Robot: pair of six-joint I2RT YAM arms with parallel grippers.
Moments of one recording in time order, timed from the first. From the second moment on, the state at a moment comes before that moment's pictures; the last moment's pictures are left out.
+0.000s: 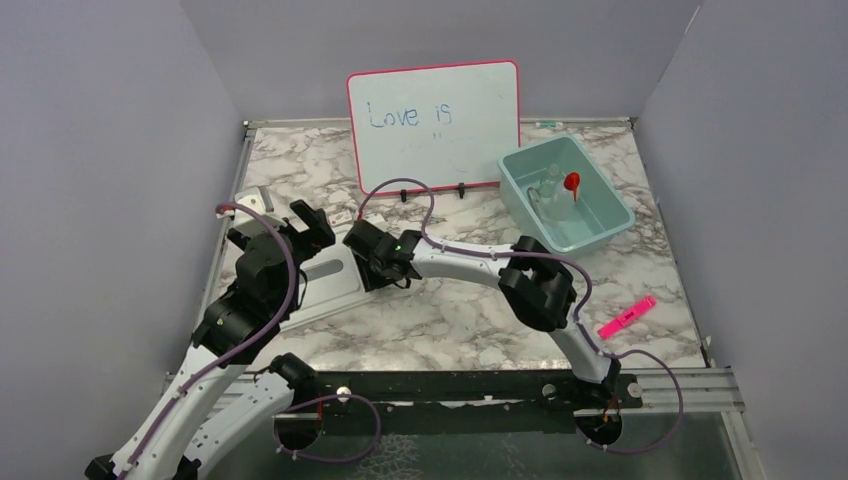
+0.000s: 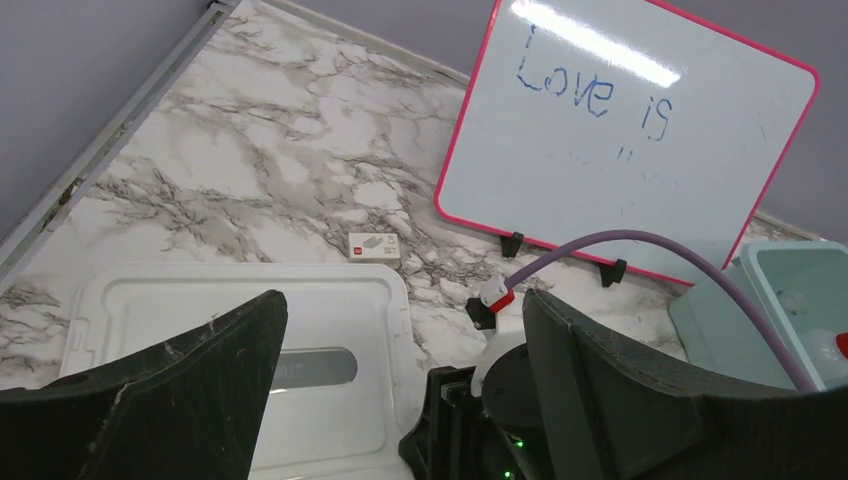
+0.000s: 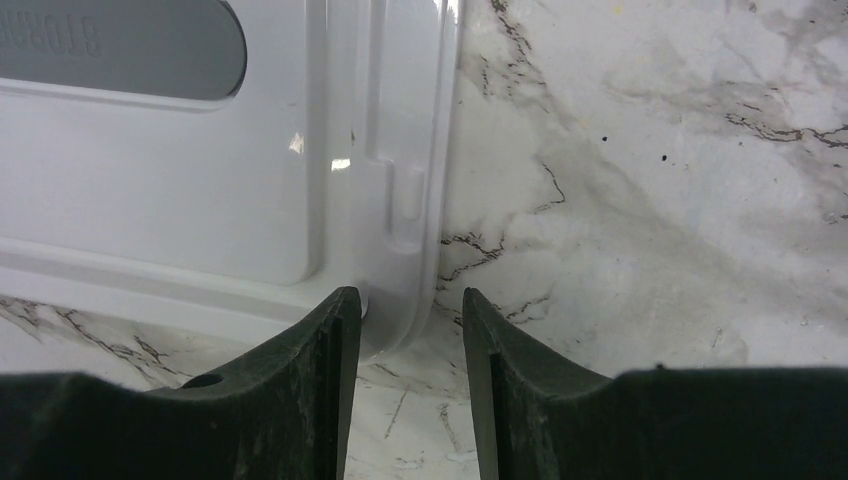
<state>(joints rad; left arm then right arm) -0.59 0.59 0.89 -0.52 -0.72 -0.50 1.10 2.22 1.75 -0.53 0.18 0.61</state>
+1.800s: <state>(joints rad) -0.34 1.66 1.13 -0.51 0.00 -0.16 0.86 1.60 1.03 -0.32 0.05 0.63</state>
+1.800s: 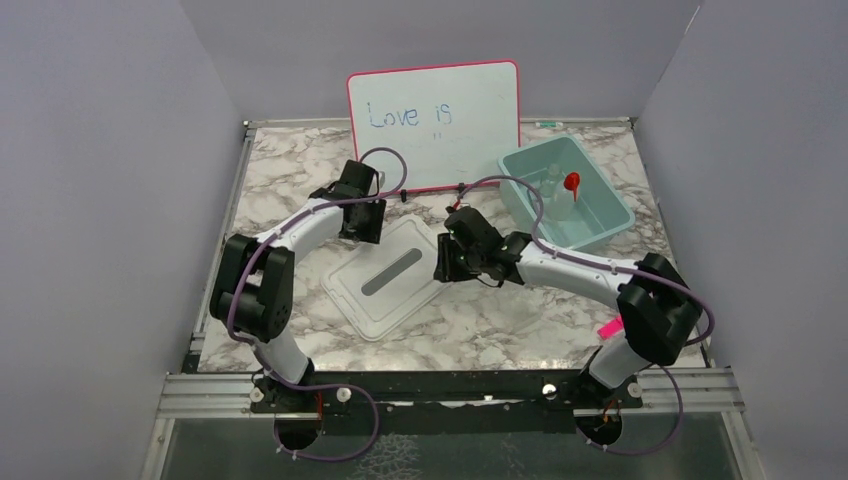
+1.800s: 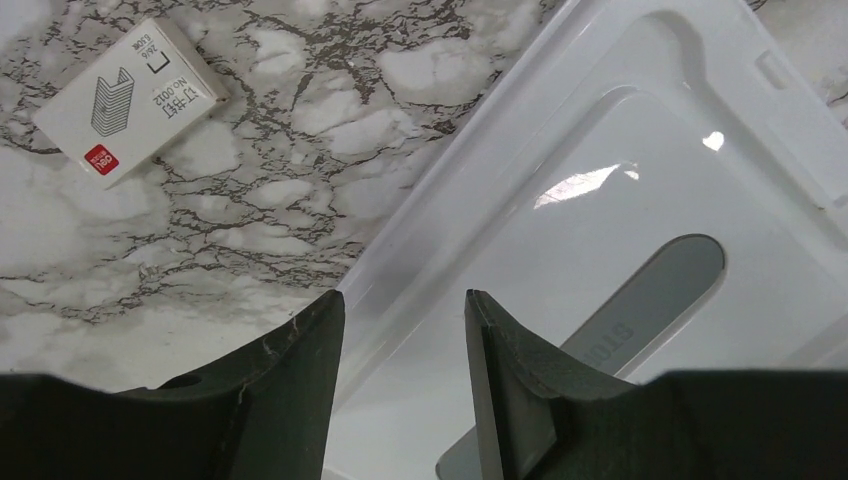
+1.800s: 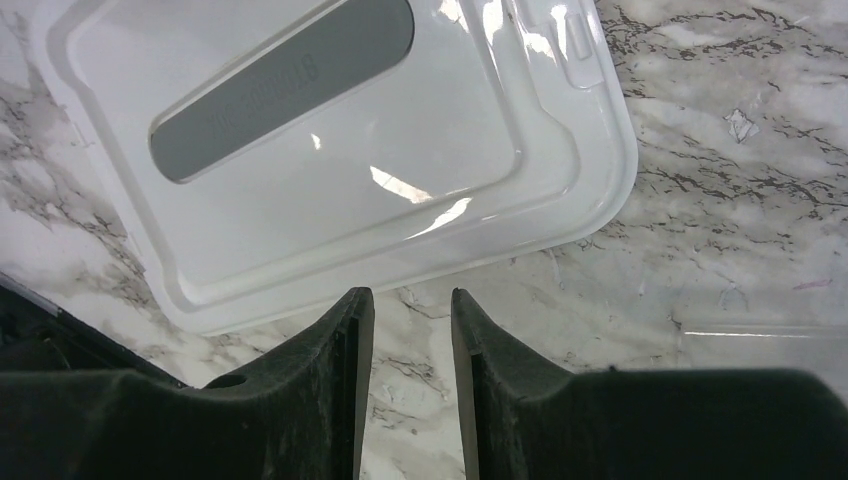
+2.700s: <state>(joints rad) -0.35 1.77 1.14 -0.53 0.00 -0.05 0.86 1.46 0.93 -0.22 -0.02 0.67</state>
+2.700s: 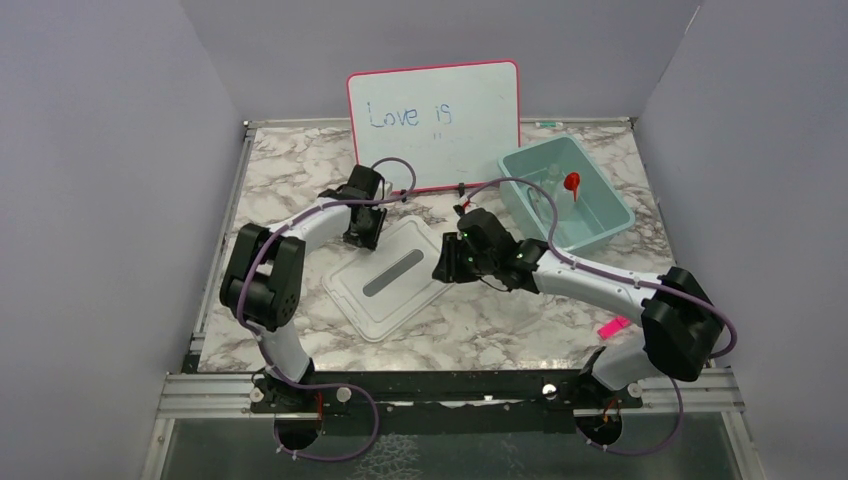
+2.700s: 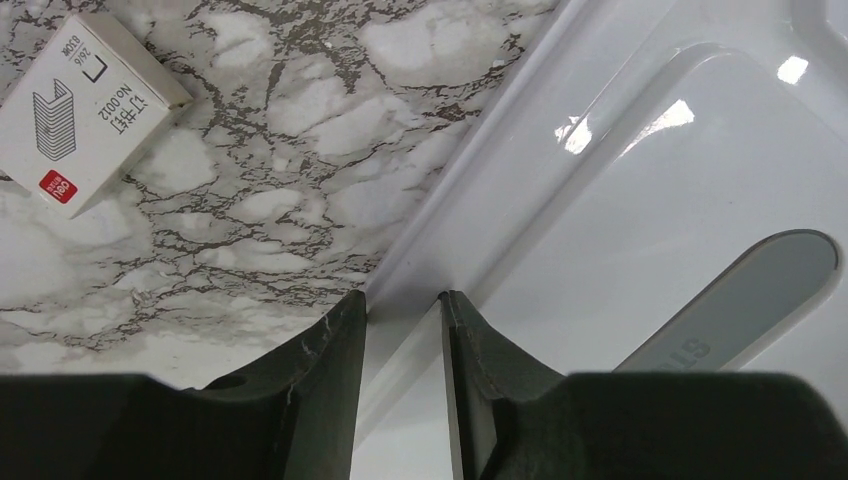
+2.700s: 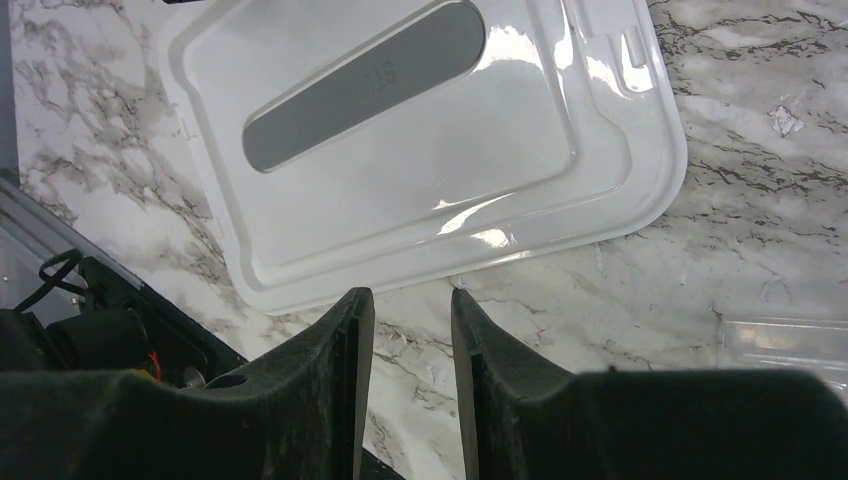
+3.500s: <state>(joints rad) -0.45 1.56 0.96 -0.55 -0.07 -0.18 0.86 1.46 0.88 -0.21 -0.01 0.75</state>
